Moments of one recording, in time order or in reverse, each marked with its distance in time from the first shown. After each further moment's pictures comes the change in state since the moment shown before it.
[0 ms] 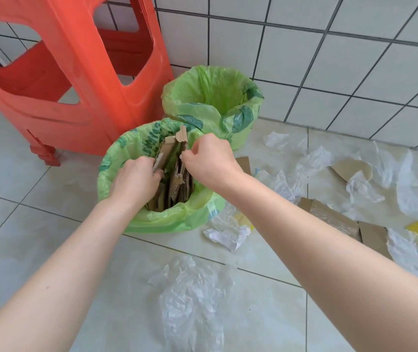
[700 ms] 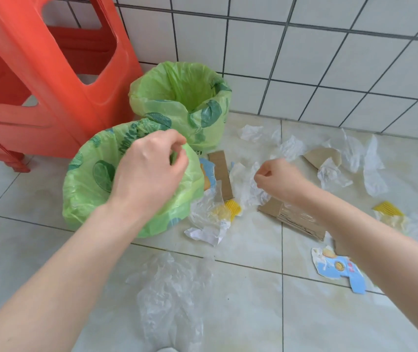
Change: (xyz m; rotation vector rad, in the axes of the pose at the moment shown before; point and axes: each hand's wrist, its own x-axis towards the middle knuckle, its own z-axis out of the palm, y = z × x) left_hand -0.051 0.099 -0.033 -0.295 0.211 0.340; right_hand -0.036 0.156 -0.083 -0.200 0.004 0.279
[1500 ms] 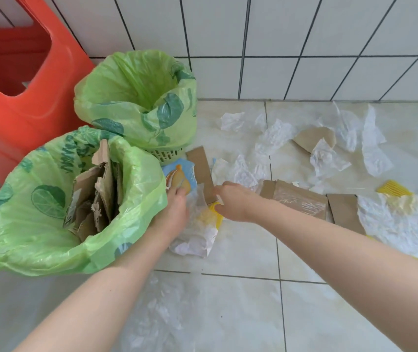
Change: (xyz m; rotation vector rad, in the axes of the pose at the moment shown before) left_hand -0.001 -0.069 0.199 0.322 -0.571 -0.087; right_hand 0.060 0.039 0.085 -0.198 -0.335 -0.252
